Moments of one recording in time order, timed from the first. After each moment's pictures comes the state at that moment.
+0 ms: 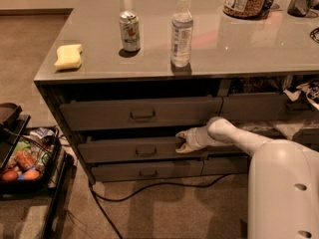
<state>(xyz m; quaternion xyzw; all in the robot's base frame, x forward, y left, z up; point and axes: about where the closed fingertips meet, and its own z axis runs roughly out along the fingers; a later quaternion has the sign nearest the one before) 0.726 -0.111 0.402 -0.72 0.60 0.04 0.35</state>
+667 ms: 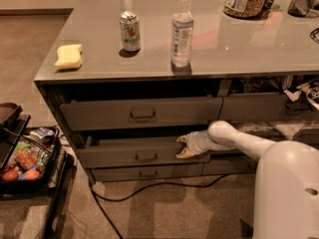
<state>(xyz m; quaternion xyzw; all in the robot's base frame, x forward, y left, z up) 0.702 -0.107 0.403 -0.71 0.61 0.07 0.35</state>
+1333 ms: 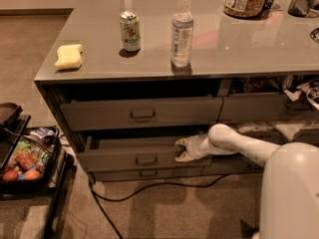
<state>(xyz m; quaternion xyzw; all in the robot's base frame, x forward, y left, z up) 0.679 -0.103 0.403 -0.70 0.62 0.08 0.35</state>
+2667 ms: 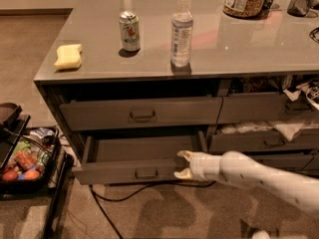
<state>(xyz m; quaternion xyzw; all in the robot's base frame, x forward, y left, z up) 0.579 -0.095 0.466 -0.64 0.64 0.06 0.42</state>
